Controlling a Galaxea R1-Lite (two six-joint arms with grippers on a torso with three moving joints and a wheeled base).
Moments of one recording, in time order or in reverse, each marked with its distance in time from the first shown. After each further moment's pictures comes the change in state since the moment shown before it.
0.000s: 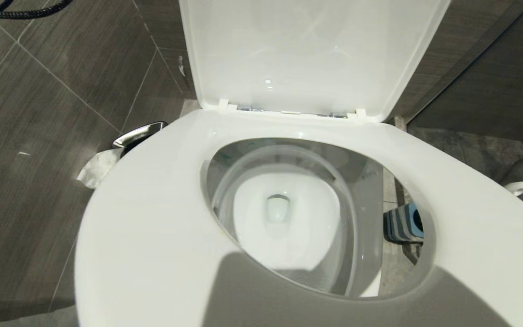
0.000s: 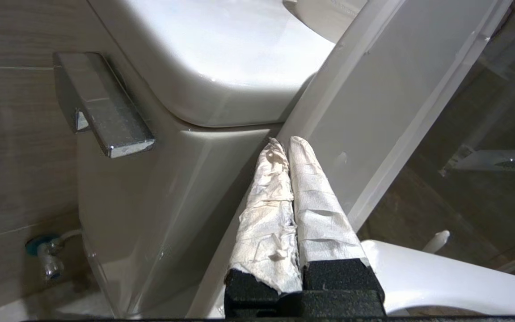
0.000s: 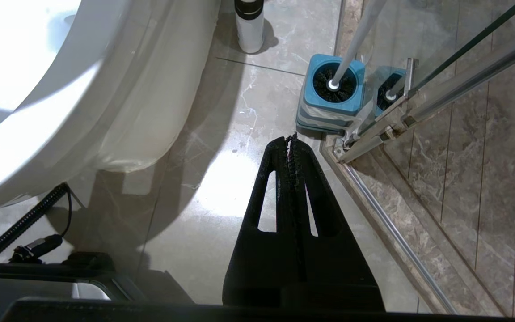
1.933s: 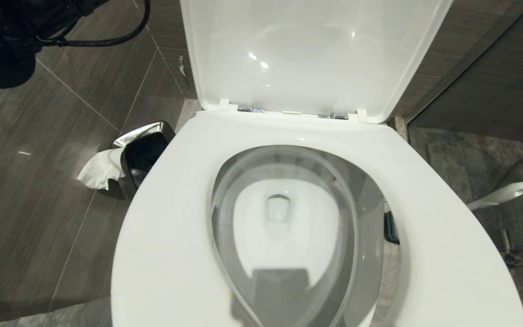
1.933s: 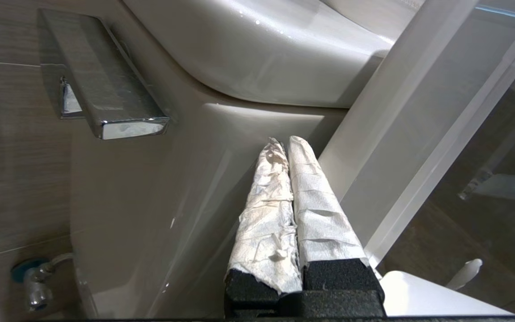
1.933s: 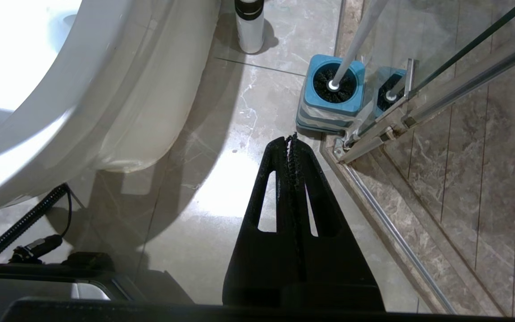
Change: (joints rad) left arm -0.079 0.139 -0.001 -0.207 0.062 -0.005; right arm 0.000 0.000 0.000 0.000 0.000 0.000
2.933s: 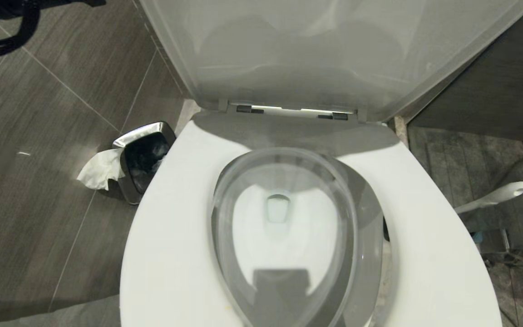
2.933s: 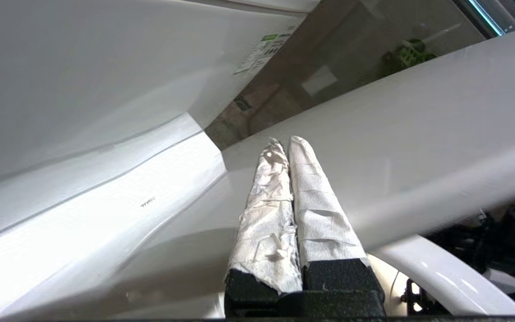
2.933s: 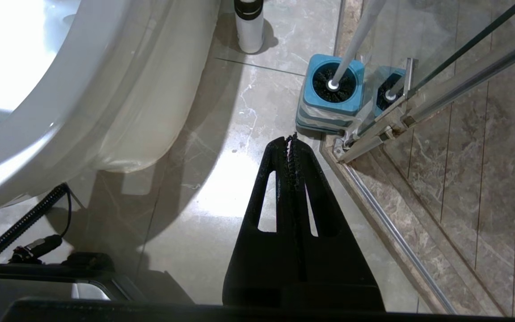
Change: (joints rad) left arm 0.037 -0.242 0.132 0.440 -0.343 -0.011; right arm 0.000 0.000 0.000 0.000 0.000 0.000
